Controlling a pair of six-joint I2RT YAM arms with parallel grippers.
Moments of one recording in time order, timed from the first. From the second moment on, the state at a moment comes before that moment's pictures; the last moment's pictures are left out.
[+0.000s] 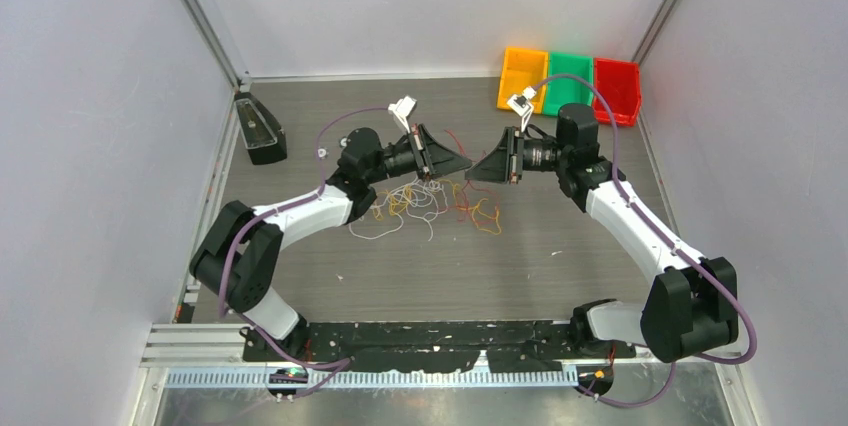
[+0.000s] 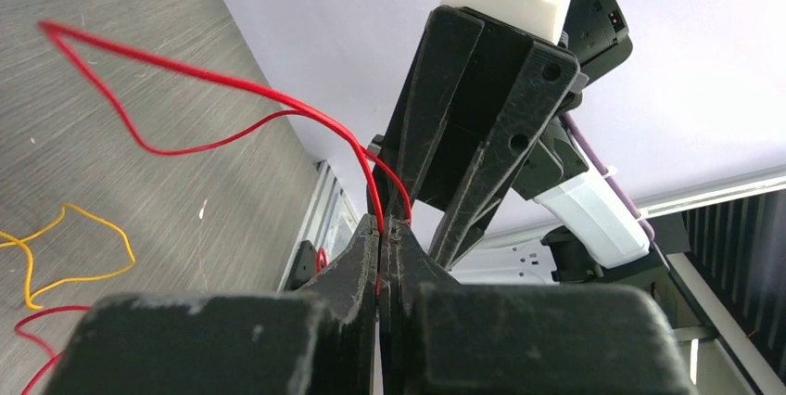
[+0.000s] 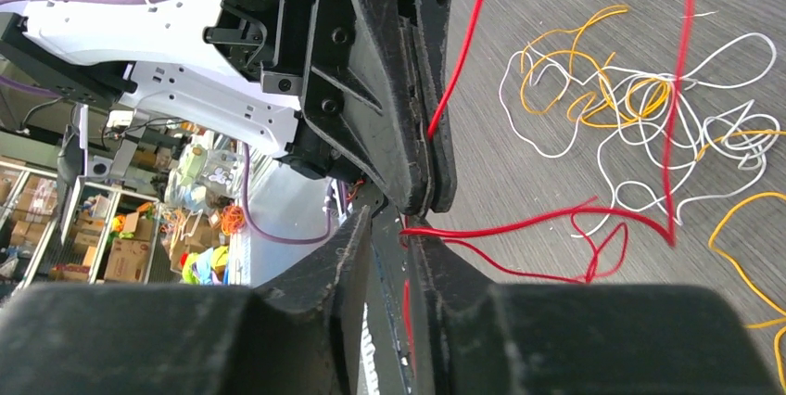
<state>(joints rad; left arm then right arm) -0.61 1.59 0.90 0.79 0.67 -1.24 0.25 1.27 0.93 0.04 -1.11 0.55</state>
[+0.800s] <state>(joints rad) -0.62 1.59 0.90 0.79 0.65 -1.31 0.30 1.29 0.98 -0.15 -1.01 0.33</state>
